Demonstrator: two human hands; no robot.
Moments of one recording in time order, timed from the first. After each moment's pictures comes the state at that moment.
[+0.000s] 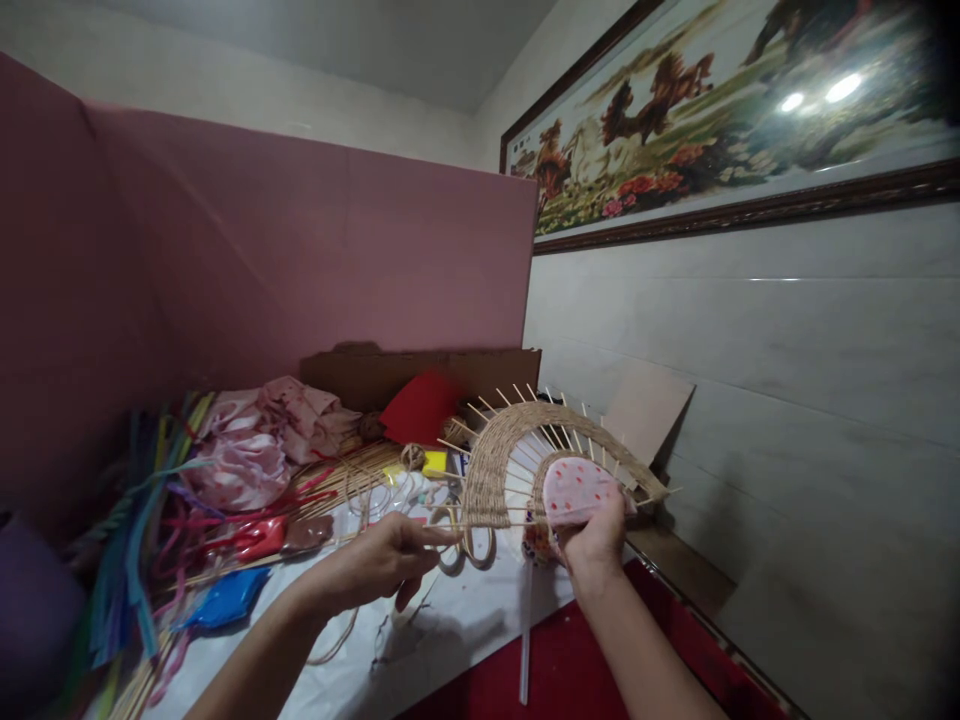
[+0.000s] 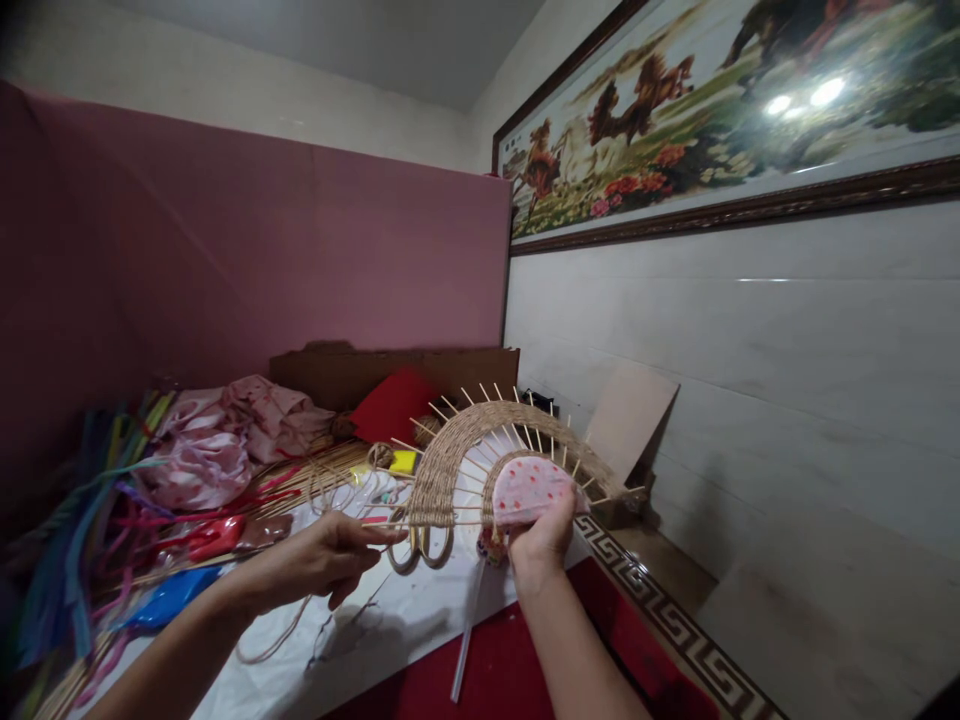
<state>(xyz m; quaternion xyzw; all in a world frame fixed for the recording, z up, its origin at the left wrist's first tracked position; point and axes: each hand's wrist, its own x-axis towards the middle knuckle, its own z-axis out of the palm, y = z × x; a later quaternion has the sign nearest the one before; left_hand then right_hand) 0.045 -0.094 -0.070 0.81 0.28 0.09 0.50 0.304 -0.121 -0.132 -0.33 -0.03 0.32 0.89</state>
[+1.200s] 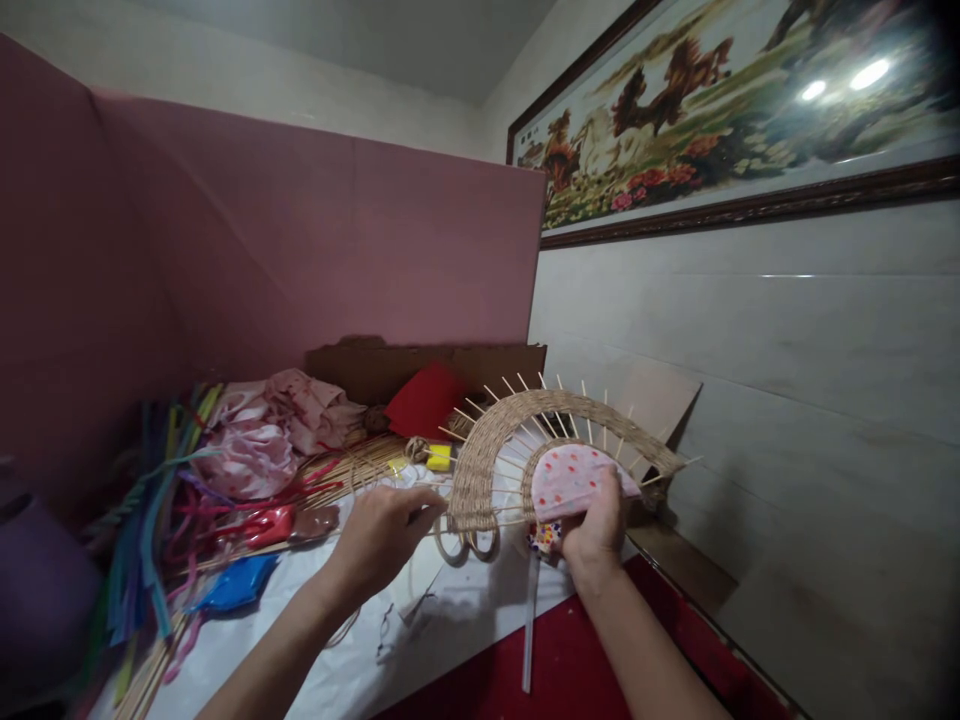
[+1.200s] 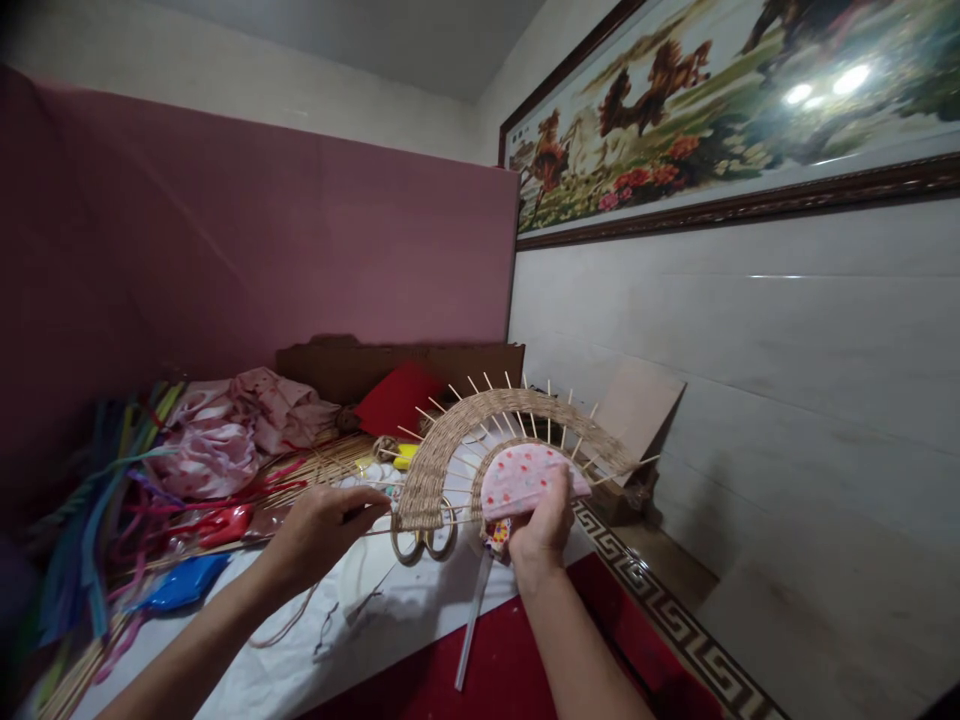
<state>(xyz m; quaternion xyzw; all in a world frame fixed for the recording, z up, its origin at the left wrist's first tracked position) 0.053 -0.097 -0.065 0.87 0.36 0.30 0.16 0.284 -0.126 -0.110 -0.35 0.00 0.28 0.90</state>
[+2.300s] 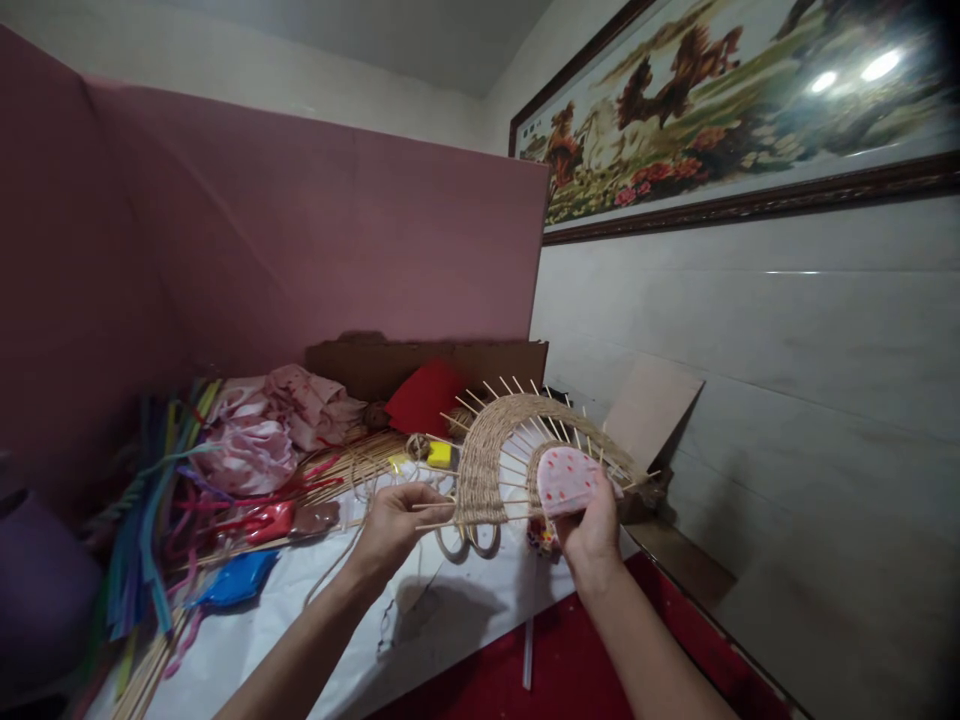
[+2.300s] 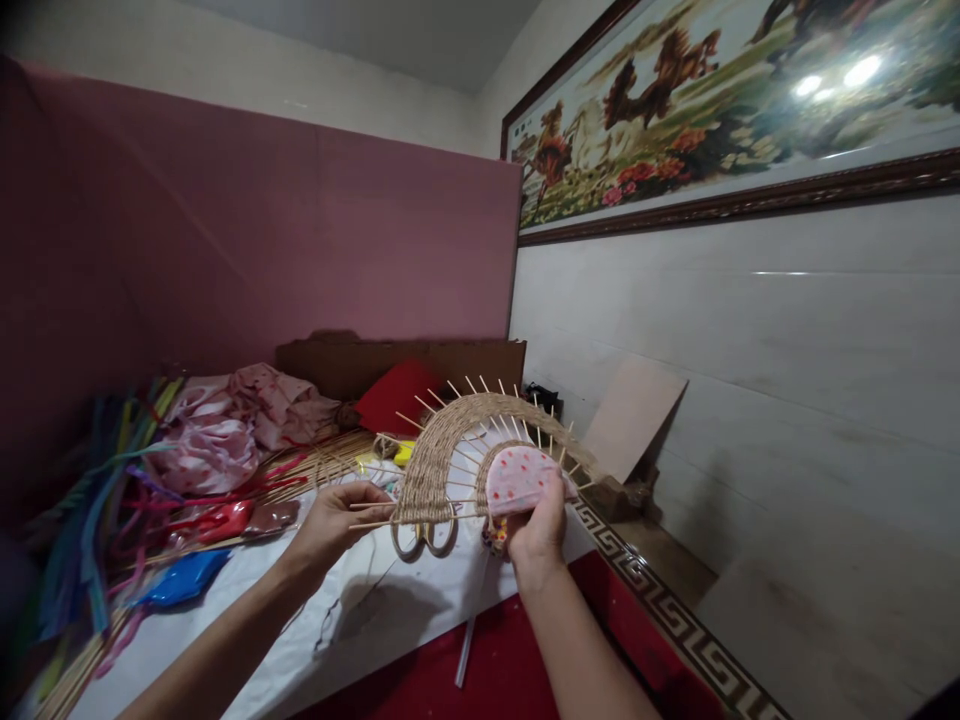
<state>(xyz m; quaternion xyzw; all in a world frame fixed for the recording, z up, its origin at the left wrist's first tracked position) 0.074 -0.096 -0.082 0.61 0.40 0.40 0.55 0.285 -0.127 -0.115 -0.33 0.01 0.37 0.87</state>
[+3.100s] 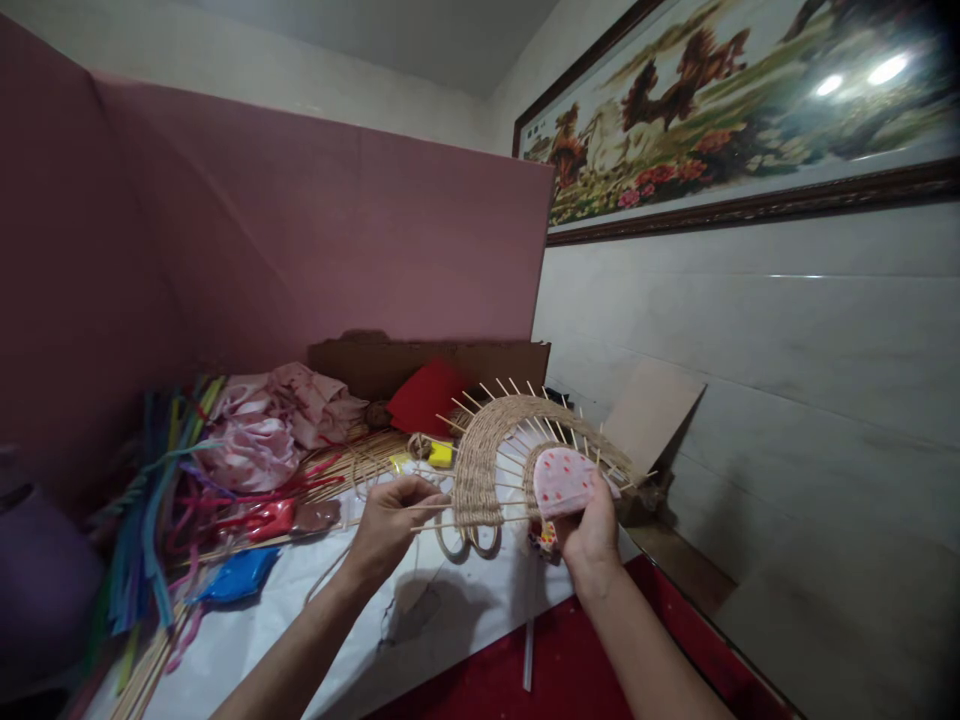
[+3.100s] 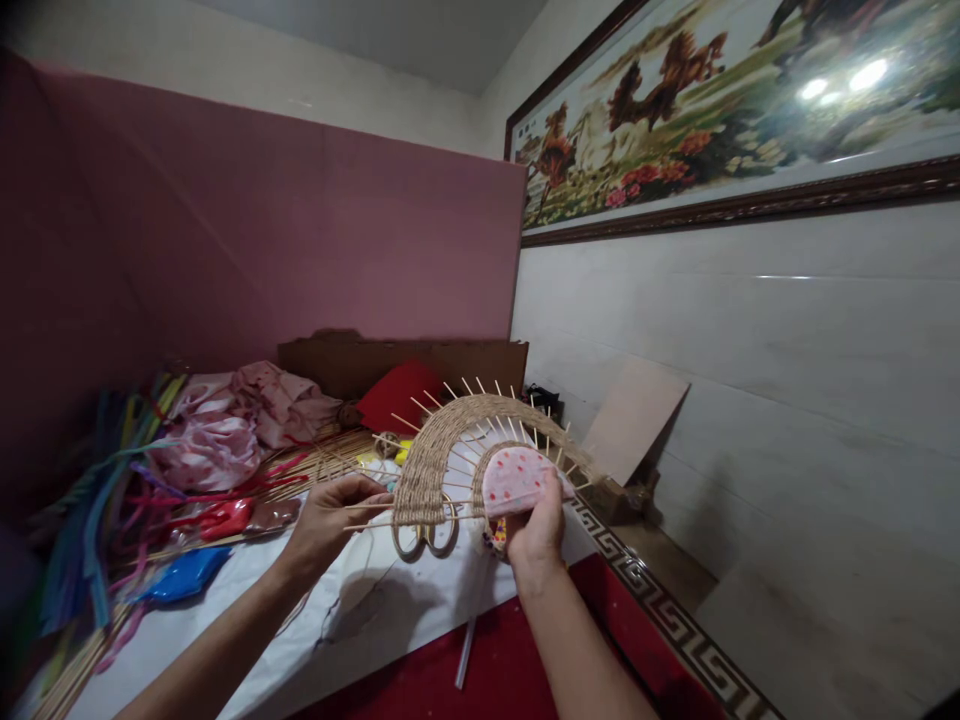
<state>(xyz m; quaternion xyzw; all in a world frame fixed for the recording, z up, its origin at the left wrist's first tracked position) 0.068 -0.084 -0.096 0.66 0.36 0.46 0.47 0.284 -0.126 -0.117 -0.33 0.01 0.40 0.86</state>
